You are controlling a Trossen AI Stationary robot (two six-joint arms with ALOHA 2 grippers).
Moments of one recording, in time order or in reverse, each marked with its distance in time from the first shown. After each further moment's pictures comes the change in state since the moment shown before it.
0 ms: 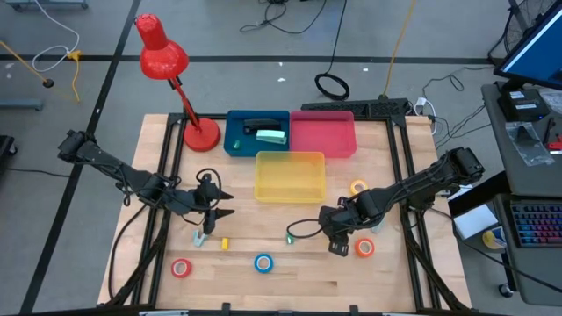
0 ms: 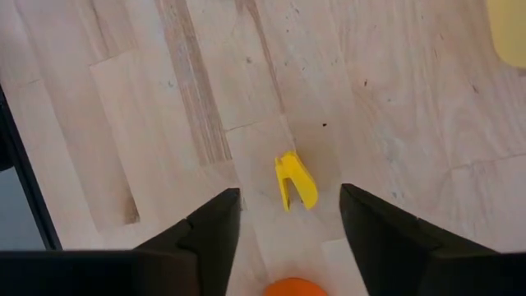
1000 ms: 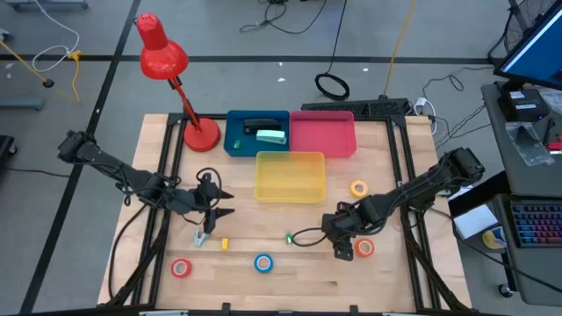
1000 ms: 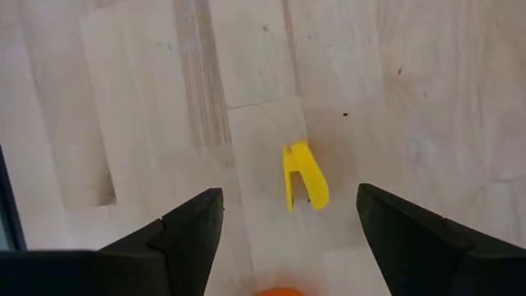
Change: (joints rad) left arm 0.012 0.000 0.000 -0.002 -0.001 0.003; right arm 0.042 0.000 -0.118 0.137 -0.002 -0.085
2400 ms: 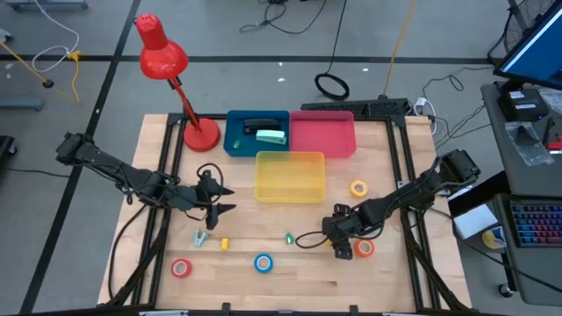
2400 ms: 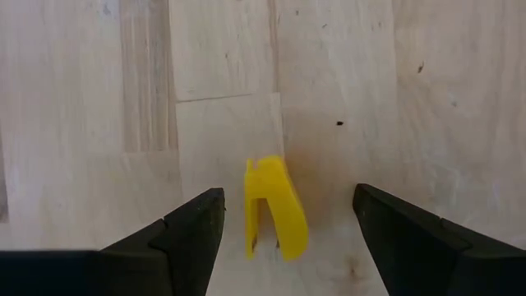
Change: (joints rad) left arm 0.046 0.000 0.000 0.000 0.001 -0.004; right arm 0.000 0.078 -0.203 0.306 0.045 -0.091
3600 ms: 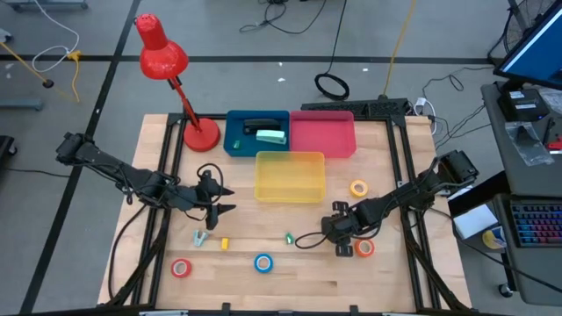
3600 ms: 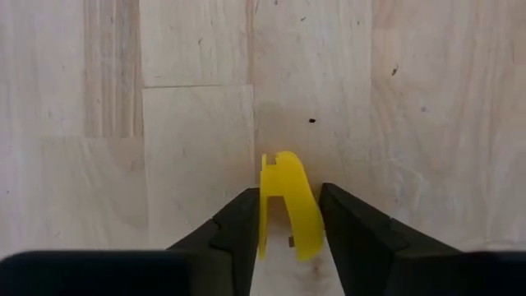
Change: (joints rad) left arm 0.000 0.000 0.000 0.000 0.004 0.004; right arm -0.001 0.015 0.013 -0.071 0.016 -0.078
